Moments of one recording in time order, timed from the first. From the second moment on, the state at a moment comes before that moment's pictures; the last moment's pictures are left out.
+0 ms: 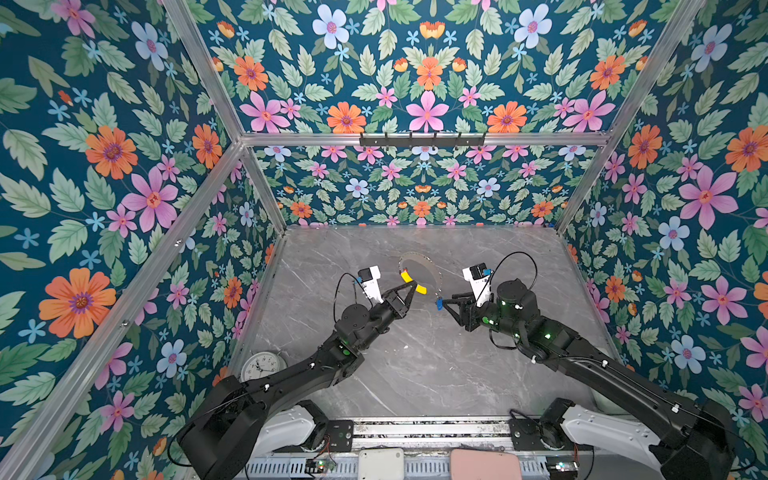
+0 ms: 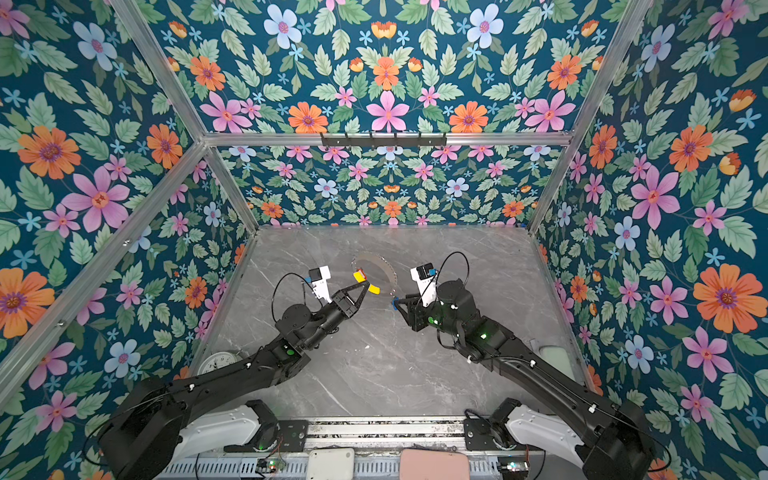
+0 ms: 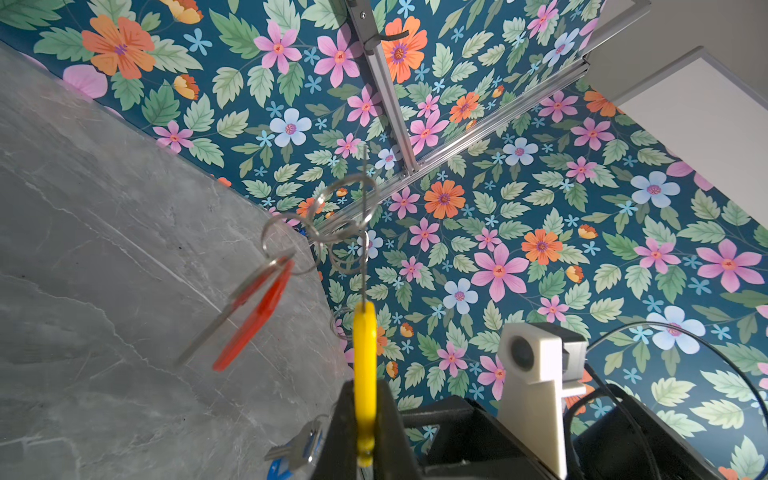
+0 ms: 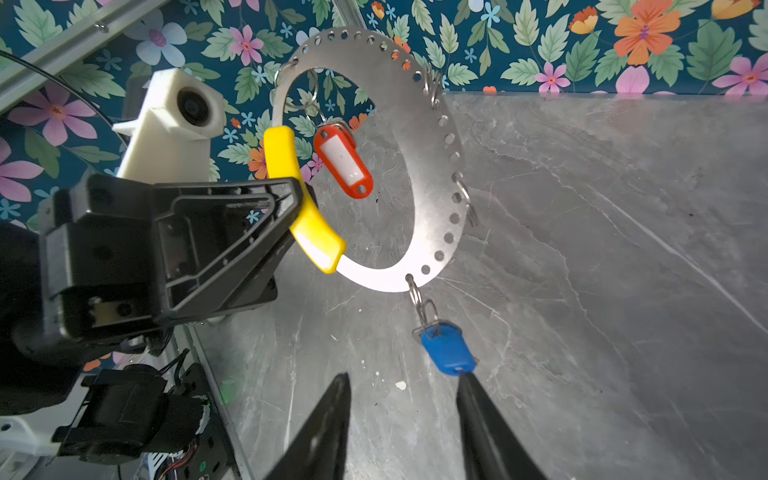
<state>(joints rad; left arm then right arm) -0.77 1.16 0.48 0.80 0.02 -1.05 0.70 1.06 0.80 -0.12 -0.18 0.36</state>
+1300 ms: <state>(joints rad) -0.77 1.14 0.46 0.81 0.02 -1.07 0.68 1.17 0.86 -0.08 -0.22 0.29</state>
